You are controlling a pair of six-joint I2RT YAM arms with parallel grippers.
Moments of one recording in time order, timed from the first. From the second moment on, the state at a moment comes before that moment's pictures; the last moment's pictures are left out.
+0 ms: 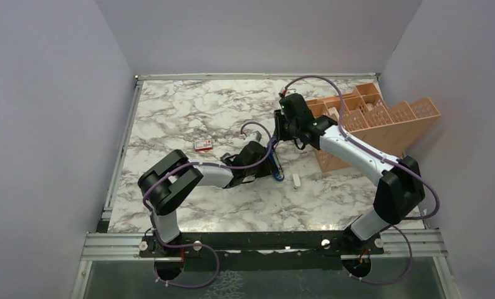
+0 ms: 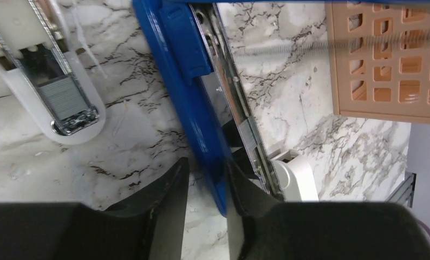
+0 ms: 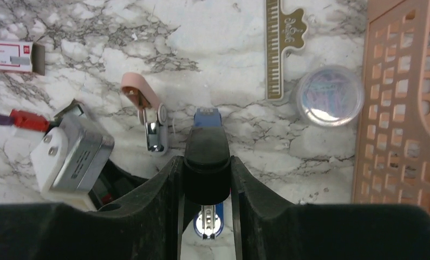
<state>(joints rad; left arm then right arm) -0.86 1.78 0.82 0.32 -0.05 -0.92 0.63 1.60 1.31 -0.47 0.19 0.34</state>
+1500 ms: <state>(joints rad) -0.85 1.81 0.74 0.47 -0.04 -0.98 0.82 1.59 0.98 -0.48 0.23 0.53</state>
